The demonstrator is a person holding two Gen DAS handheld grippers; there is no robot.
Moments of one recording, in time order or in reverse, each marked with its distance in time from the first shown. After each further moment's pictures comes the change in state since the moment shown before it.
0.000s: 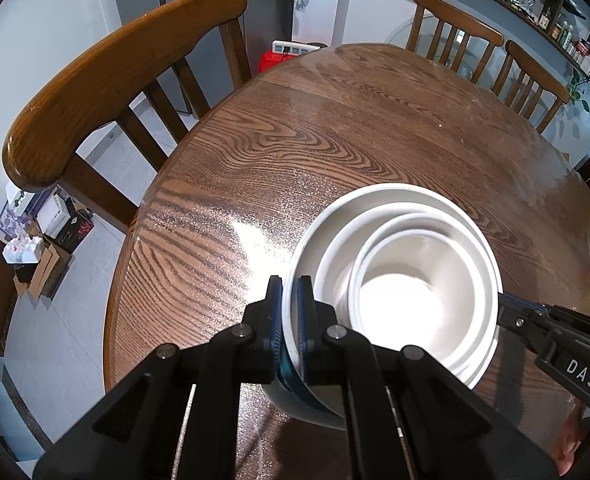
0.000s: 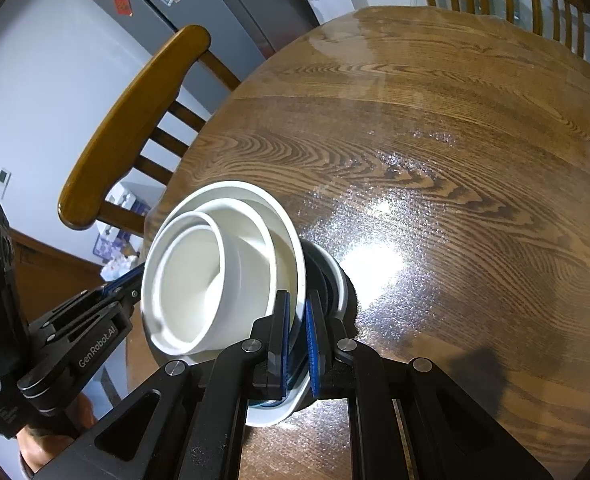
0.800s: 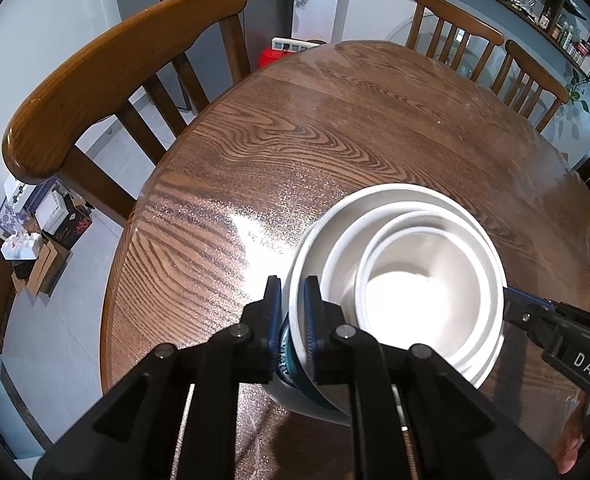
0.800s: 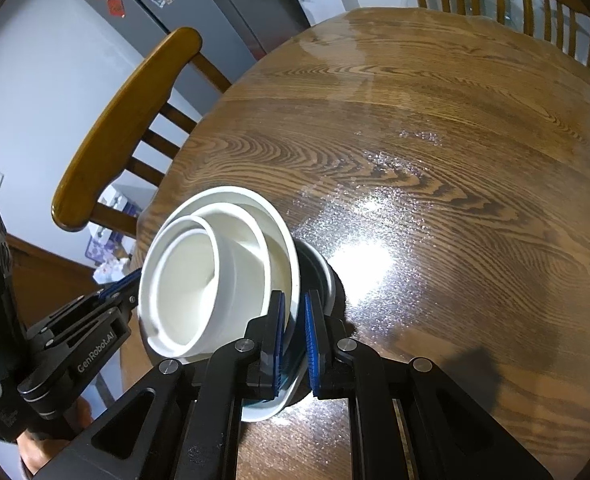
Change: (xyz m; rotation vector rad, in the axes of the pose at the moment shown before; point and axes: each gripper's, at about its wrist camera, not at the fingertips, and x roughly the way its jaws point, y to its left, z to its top) left arm 0.000 0.000 -0.004 -0.007 0.008 -0.004; right arm -0.007 -0.004 -0.002 0.018 -0.007 -0.032
